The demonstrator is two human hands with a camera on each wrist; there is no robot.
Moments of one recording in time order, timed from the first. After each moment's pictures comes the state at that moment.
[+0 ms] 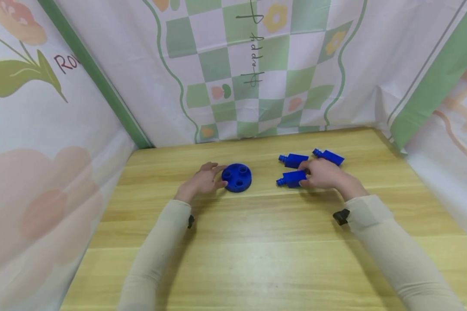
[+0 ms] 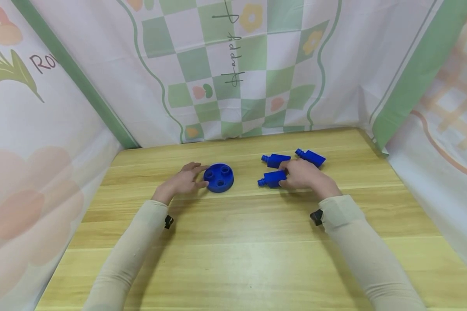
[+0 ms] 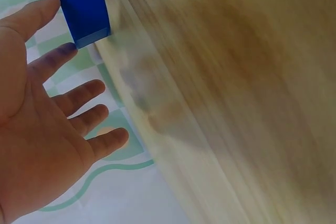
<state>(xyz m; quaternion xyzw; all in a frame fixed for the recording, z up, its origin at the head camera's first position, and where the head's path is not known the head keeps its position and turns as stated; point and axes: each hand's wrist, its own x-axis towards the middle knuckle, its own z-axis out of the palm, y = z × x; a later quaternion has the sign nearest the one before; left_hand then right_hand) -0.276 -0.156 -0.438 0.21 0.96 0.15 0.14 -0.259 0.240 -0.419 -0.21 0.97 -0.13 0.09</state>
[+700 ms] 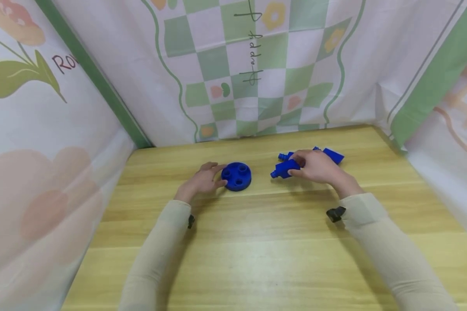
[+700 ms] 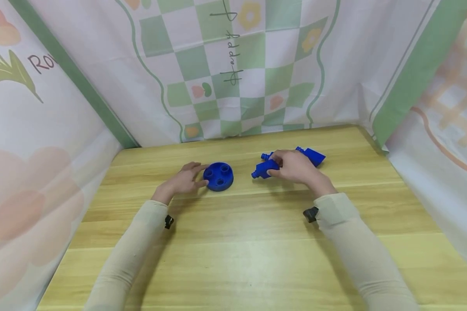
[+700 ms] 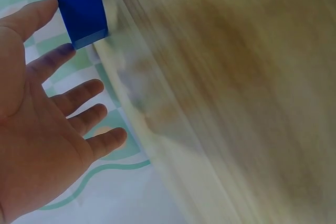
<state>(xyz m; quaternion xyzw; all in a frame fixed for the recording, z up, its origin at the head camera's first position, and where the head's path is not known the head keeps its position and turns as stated) -0.278 -0.155 -0.443 0.21 0.96 0.15 0.14 -0.262 0.225 -0.411 -0.20 0.96 -0.20 0.02</state>
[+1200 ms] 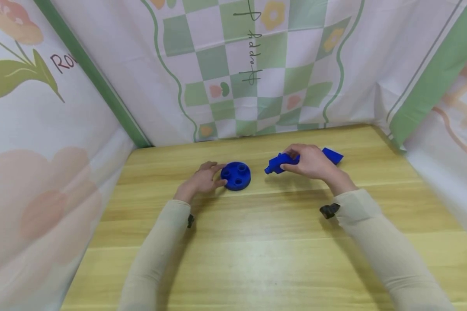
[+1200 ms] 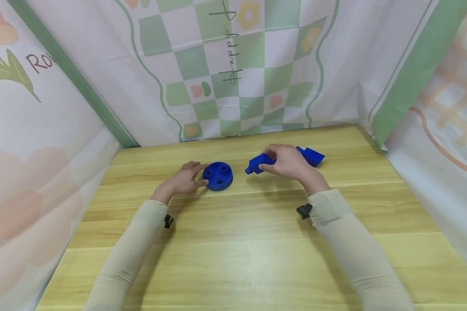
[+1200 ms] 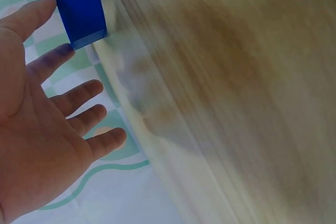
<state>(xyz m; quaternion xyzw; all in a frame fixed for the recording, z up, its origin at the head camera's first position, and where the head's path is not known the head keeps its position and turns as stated) -0.281 -0.156 -0.446 0.21 0.96 0.15 0.14 -0.261 0.208 -0.396 -0.18 0.95 -0.24 0.01</state>
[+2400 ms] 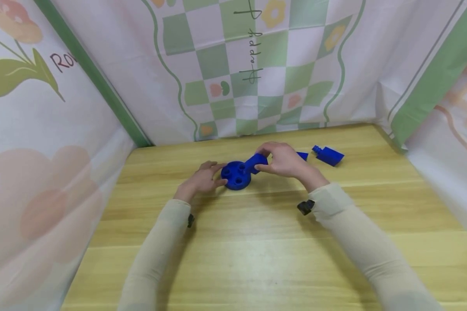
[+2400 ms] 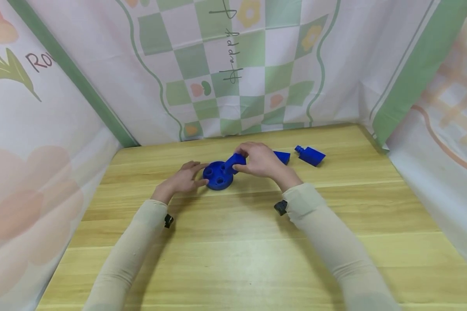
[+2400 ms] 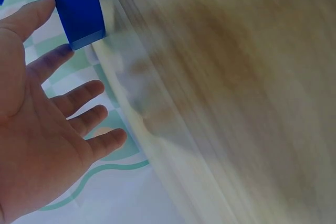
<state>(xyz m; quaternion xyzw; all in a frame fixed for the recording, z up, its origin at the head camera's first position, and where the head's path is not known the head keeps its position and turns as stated) -0.282 -0.157 -0.447 0.21 0.95 0.16 0.15 -0.270 0.140 -0.387 -0.26 0.93 -0.25 0.00</state>
